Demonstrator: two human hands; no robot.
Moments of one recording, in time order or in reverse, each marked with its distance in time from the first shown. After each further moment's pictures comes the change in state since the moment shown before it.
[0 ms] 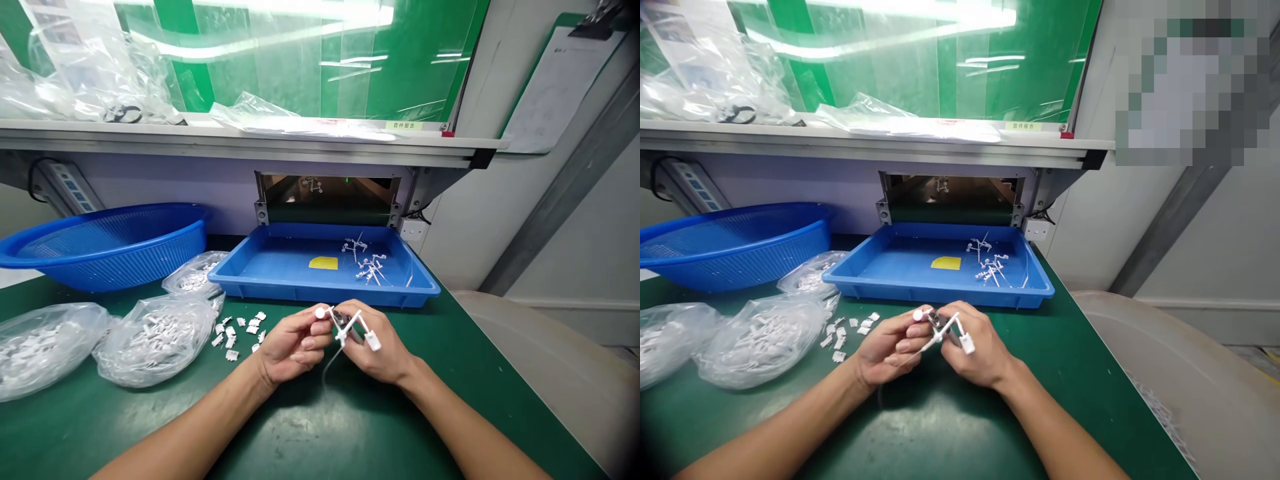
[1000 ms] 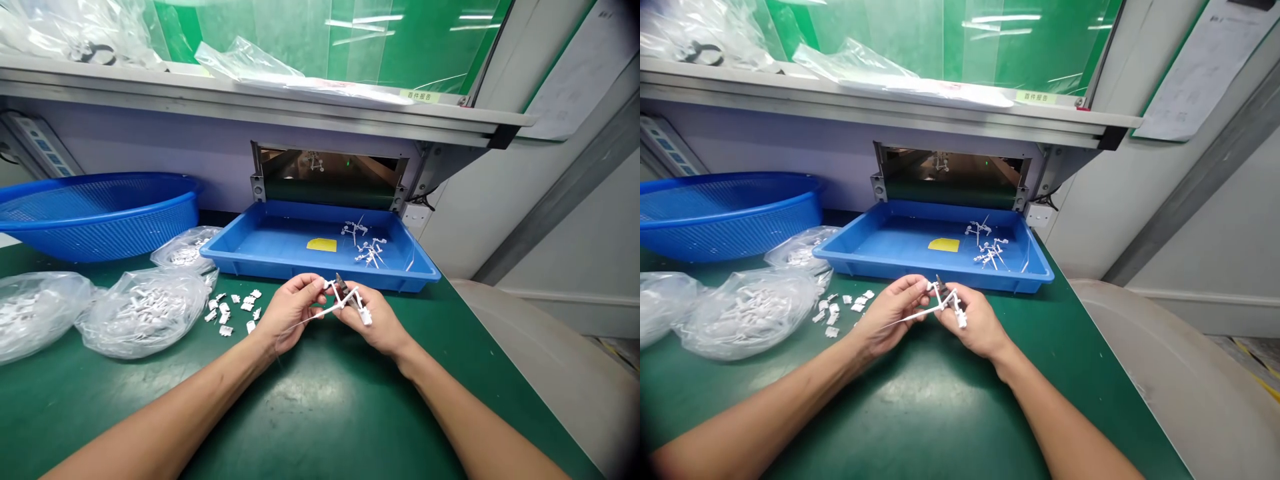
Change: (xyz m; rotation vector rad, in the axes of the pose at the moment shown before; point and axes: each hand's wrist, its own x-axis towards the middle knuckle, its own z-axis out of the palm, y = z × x) left_hand 0.019 -0.016 0.000 0.500 0.483 0.445; right_hand 0.002 0.003 0.003 0.325 -0.037 0.332
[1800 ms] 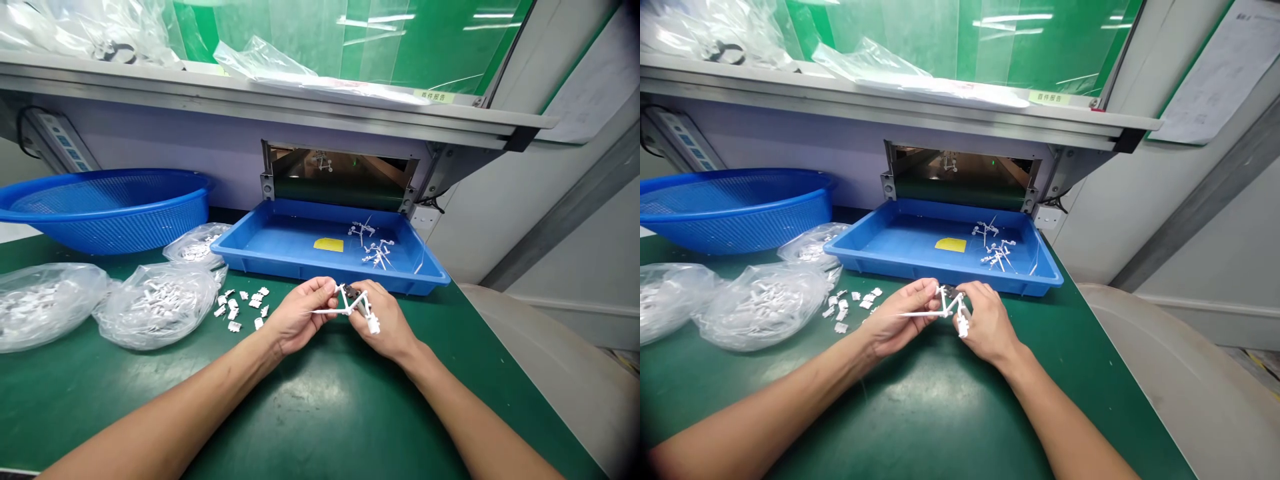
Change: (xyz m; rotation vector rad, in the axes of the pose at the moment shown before) left_hand -0.002 0.002 -0.002 -0.160 -0.178 -0.104; right_hand -0.001 0.017 -0.007 -0.682 0.147 -0.219
